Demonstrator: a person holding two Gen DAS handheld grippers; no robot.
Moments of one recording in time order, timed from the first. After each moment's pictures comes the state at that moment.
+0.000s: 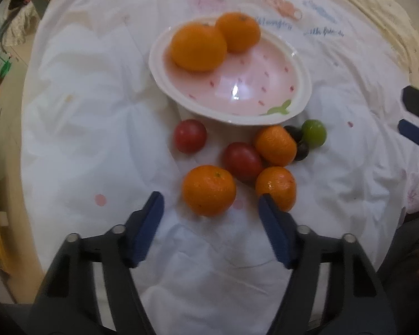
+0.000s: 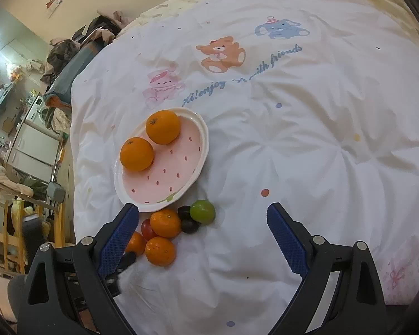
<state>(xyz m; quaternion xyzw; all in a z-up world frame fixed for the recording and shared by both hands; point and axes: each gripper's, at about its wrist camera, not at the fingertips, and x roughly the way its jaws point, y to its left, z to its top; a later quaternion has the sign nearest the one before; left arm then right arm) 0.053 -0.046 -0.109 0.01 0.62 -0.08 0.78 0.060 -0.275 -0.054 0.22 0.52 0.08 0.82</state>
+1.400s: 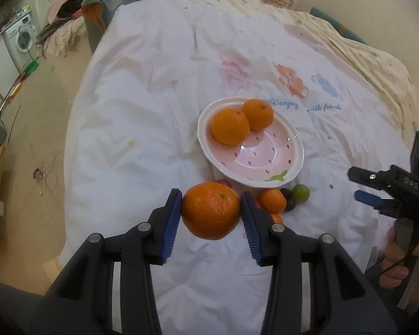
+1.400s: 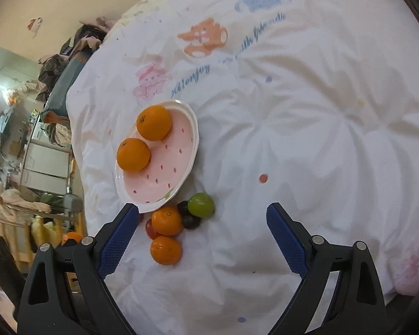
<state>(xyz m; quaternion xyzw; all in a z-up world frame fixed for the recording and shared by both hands) 0.040 0.002 -0.023 -0.06 0.51 -0.04 0.86 0.073 -0.292 -0.086 0.31 0.56 0.08 0.77</state>
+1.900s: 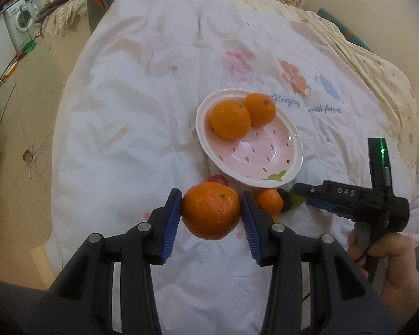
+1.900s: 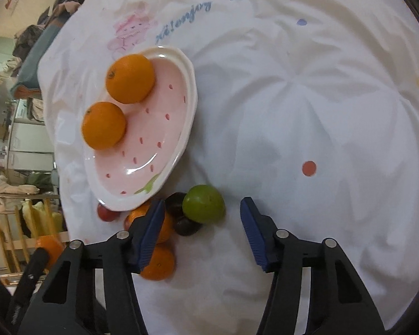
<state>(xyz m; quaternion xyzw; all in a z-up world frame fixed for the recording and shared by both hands) 0.048 0.007 -0.035 -0.10 0.53 -0.04 0.84 0.108 -0.245 -0.144 0.26 0.64 0.07 0.72</state>
